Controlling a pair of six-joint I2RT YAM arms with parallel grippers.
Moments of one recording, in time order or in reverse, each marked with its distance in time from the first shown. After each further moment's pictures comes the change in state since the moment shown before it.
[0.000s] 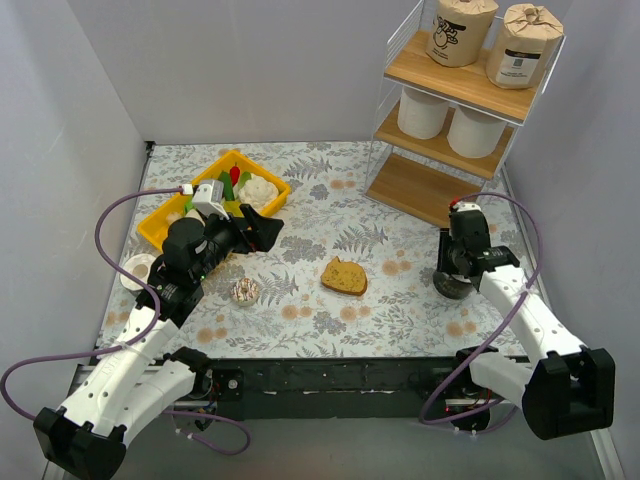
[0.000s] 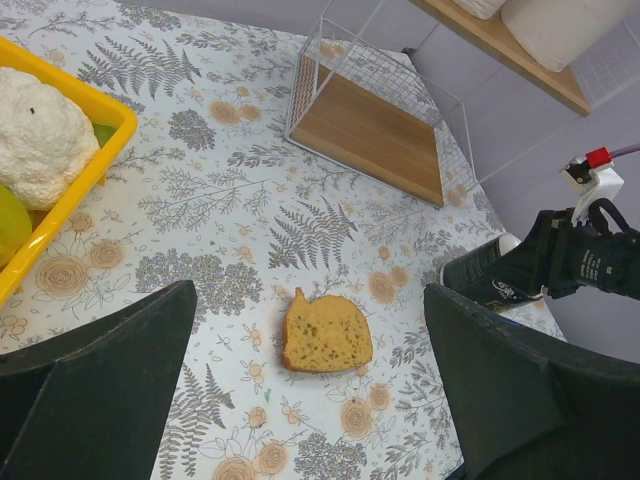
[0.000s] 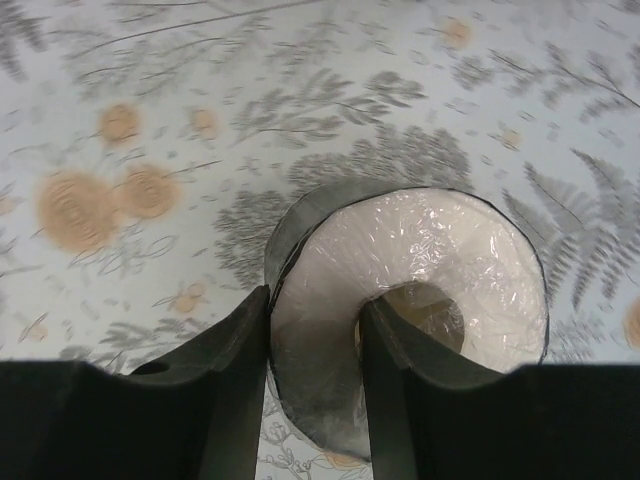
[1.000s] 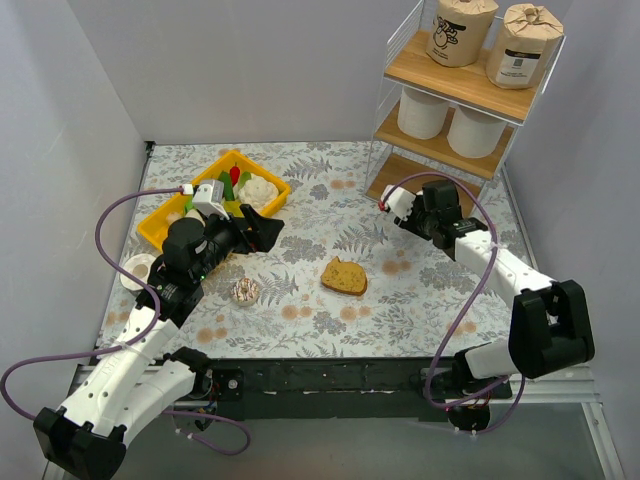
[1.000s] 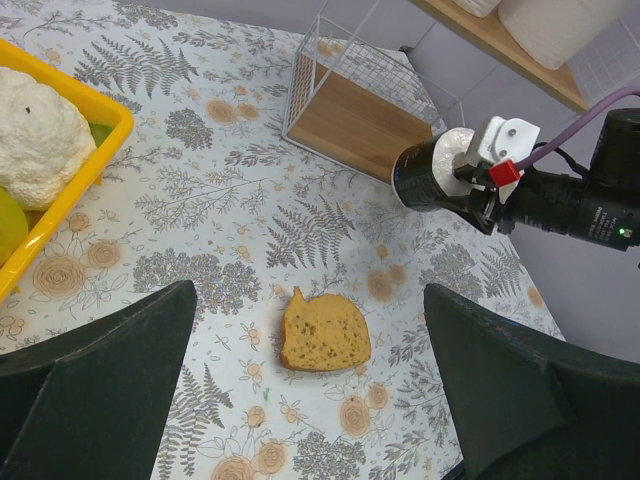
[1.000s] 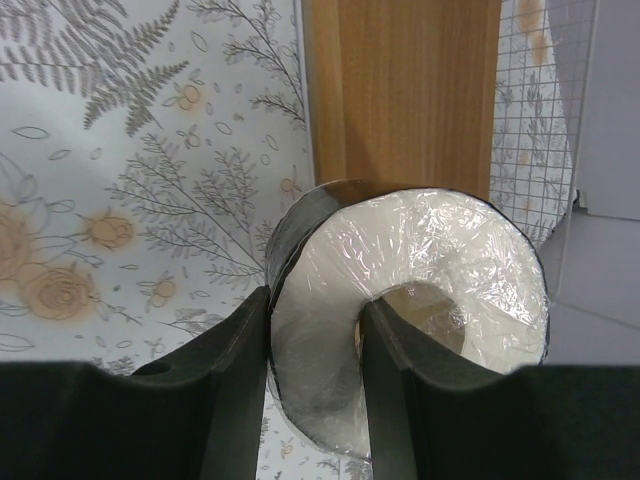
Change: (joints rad) left arm 0.000 0.000 0.000 0.000 0.013 0.000; right arm 0.117 0.291 0.160 0.344 -0.258 -1.065
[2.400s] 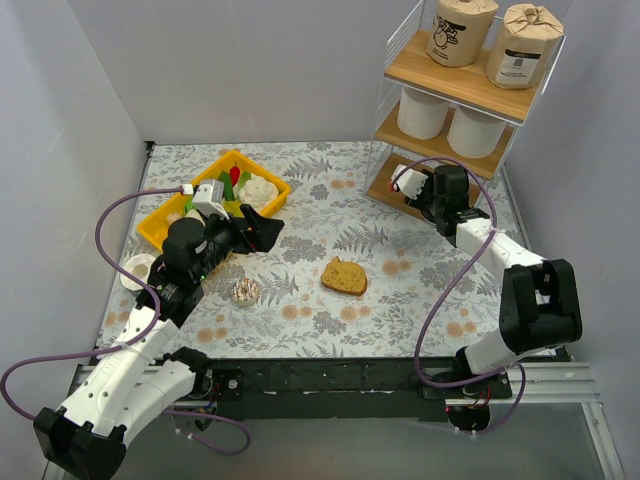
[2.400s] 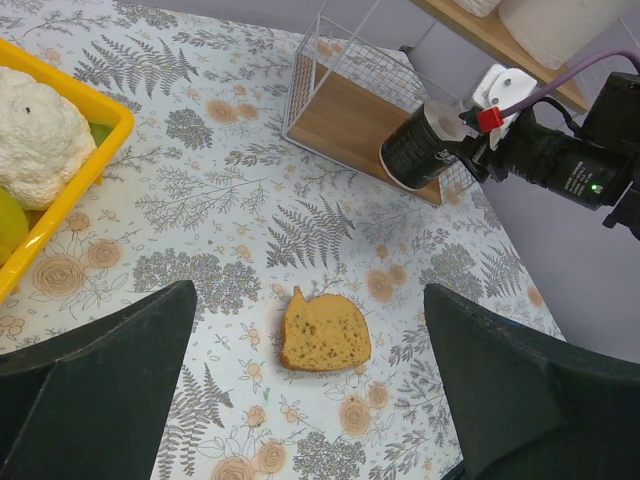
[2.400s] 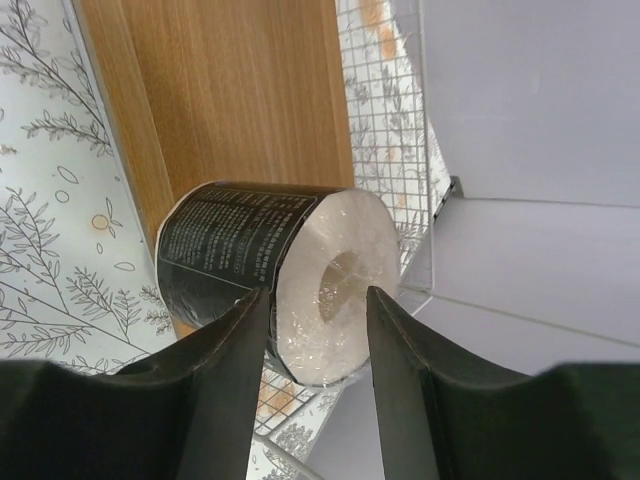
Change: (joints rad) left arm 0.000 0.000 0.000 0.000 0.000 0.000; right arm -0.114 0.159 0.066 0.262 0.073 -0.148
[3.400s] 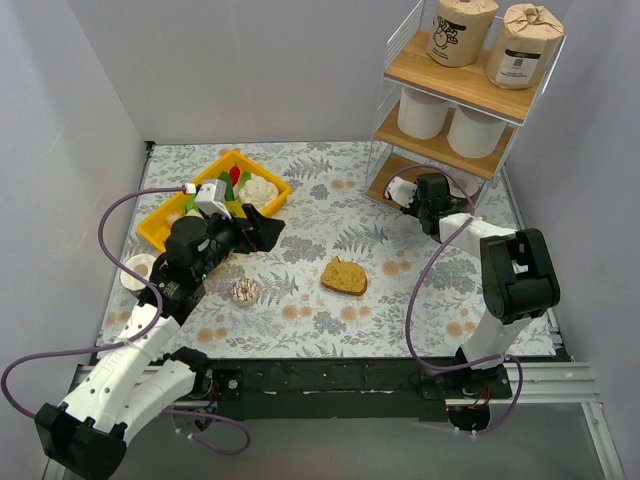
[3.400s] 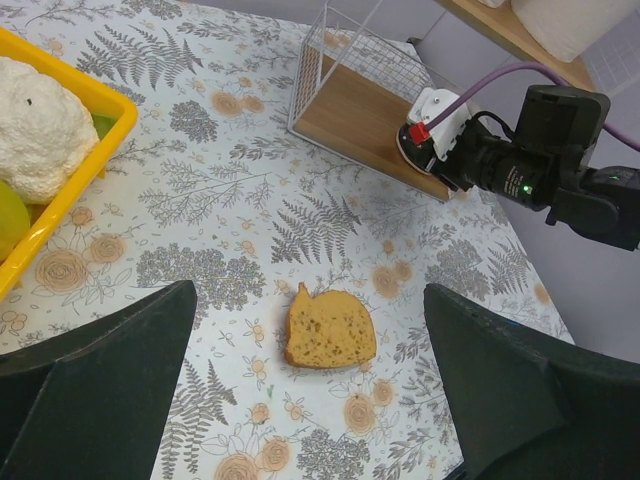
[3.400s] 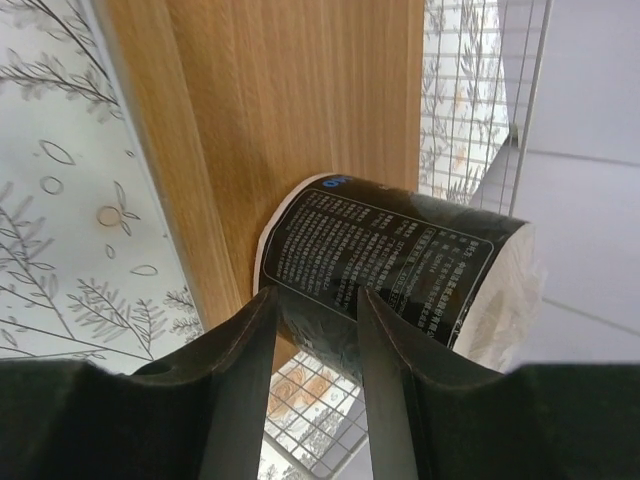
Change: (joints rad) left arm 0.000 0.019 0.000 -0.001 -0.002 0.004; right arm 0.038 0.194 0.017 0.055 0.170 0.002
